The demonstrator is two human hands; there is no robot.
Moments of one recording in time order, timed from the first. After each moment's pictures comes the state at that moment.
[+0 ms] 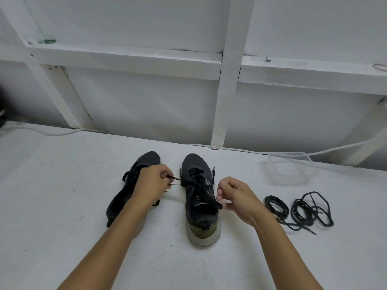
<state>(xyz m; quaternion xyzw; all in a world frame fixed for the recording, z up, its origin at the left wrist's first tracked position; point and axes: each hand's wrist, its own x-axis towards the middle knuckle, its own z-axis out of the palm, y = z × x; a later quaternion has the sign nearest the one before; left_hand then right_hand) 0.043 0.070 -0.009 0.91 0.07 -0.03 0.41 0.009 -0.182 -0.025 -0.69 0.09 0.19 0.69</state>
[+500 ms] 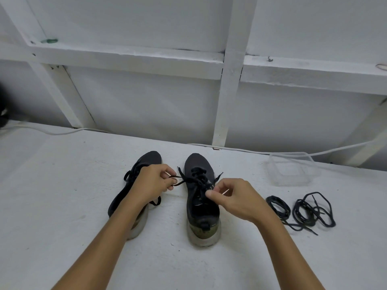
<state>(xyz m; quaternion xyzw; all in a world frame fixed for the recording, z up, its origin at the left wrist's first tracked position) 0.041 0.078 -0.002 0.91 0.02 -0.08 0.42 -0.005 -0.174 0.009 -0.89 -0.01 0.13 0.44</state>
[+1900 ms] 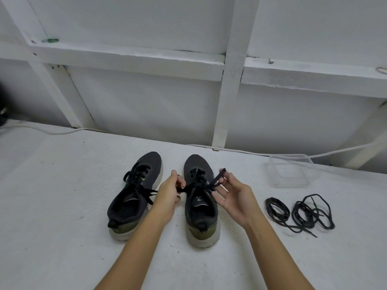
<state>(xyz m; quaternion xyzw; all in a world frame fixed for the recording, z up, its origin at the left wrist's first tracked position) 0.031 0.023 -0.037 0.62 0.21 -0.09 0.75 0.012 -0.162 -0.021 -0.39 0.16 0.16 0.89</state>
